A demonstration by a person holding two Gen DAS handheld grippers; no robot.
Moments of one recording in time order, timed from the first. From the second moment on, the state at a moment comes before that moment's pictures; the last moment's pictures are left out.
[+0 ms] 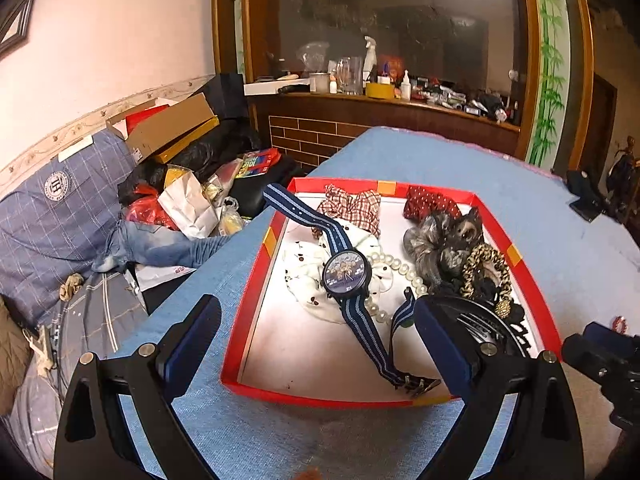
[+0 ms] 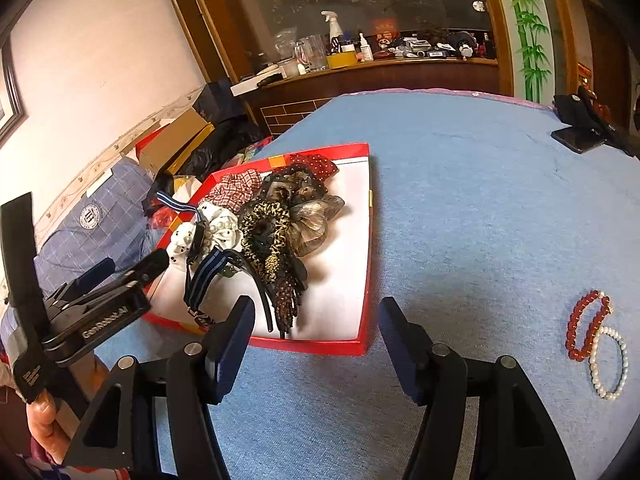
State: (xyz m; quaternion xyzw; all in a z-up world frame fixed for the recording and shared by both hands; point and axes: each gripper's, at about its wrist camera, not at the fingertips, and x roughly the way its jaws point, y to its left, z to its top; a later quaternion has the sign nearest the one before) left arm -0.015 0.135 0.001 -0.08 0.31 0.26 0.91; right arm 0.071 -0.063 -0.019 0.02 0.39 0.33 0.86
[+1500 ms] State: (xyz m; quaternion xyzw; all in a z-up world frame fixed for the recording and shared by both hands) left arm -0.038 0.115 -0.009 -0.01 0.34 0.30 0.89; right arm 0.028 -0.048 0.003 -0.08 0.27 0.29 0.91
